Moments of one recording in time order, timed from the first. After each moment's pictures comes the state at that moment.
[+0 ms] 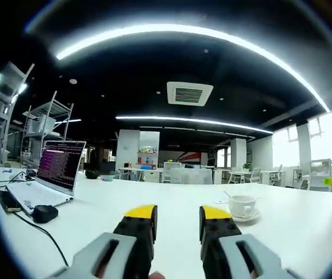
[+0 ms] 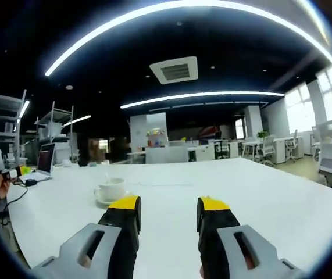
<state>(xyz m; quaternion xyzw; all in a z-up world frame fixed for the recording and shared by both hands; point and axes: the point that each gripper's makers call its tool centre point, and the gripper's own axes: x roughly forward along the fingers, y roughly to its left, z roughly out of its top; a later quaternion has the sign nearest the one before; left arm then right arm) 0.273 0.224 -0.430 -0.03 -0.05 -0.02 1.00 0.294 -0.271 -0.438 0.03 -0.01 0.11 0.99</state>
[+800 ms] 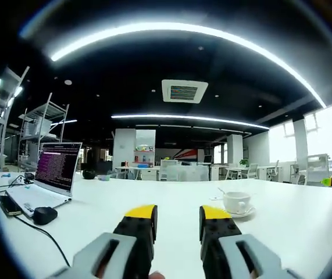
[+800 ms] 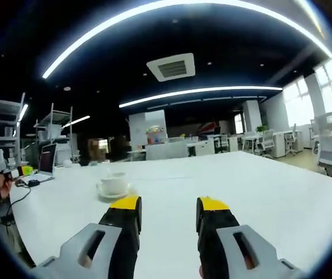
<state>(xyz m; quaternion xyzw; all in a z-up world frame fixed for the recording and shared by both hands) 0.263 0.211 -0.429 -0.01 -0.04 -0.04 1.00 0.277 -0.275 -0.455 0.05 0.01 0.11 0.99</state>
